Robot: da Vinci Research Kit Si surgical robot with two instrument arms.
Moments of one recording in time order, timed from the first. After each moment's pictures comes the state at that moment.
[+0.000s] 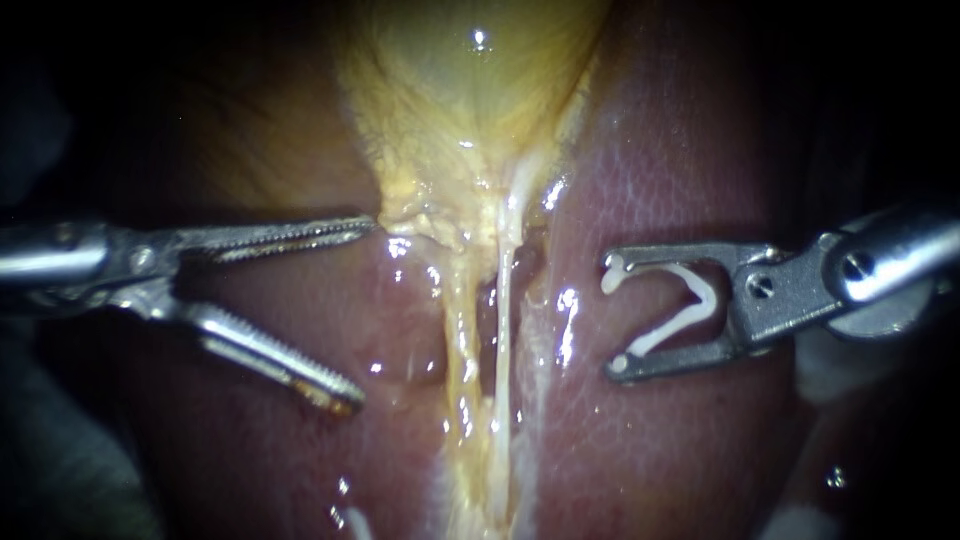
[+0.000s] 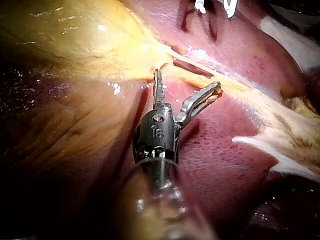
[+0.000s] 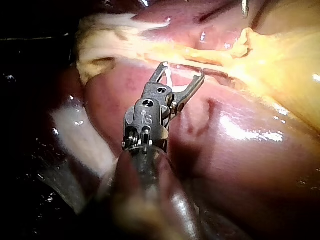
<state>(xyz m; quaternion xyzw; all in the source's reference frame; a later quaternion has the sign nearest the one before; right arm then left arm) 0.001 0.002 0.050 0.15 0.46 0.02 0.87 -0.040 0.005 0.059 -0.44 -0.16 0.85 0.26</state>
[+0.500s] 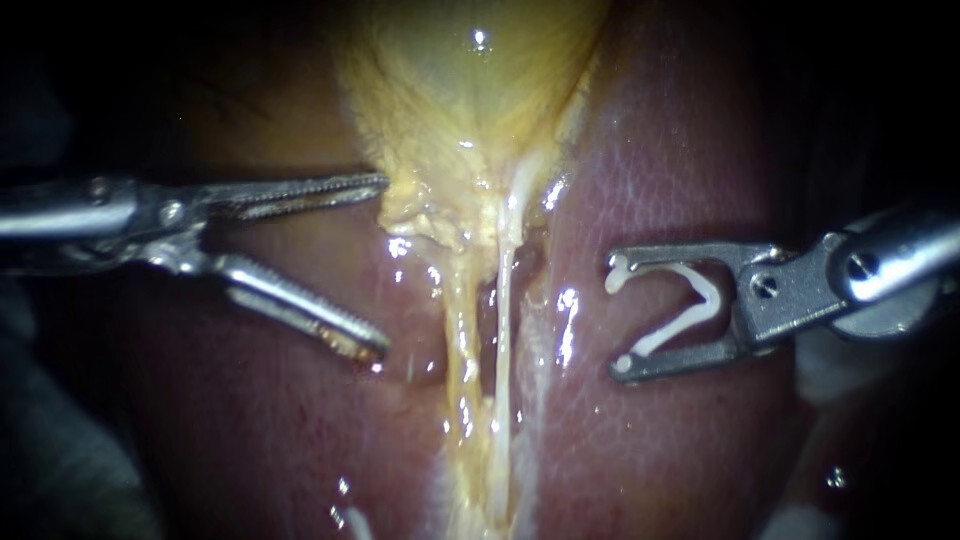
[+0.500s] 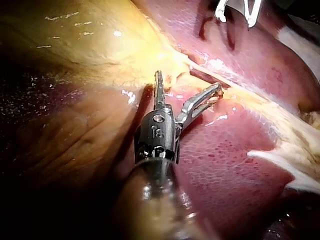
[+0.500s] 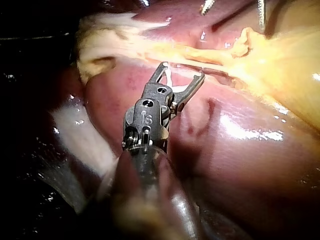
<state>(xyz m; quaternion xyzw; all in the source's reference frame) 0.001 0.002 0.050 0.15 0.46 0.02 0.87 -0.042 0.009 0.063 -0.43 -0.16 0.85 0.27</state>
